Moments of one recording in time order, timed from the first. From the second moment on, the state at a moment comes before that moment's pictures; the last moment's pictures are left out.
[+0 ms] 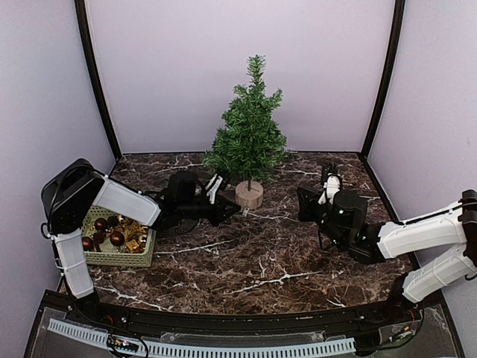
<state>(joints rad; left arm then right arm) -0.71 1.90 0.94 0.55 0.41 -0.13 0.91 1.31 0.47 0.70 0.54 0.43</state>
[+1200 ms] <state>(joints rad) -0.74 1.67 0.80 0.53 0.32 -0.15 0.84 1.69 0.63 0.82 0.34 0.45</state>
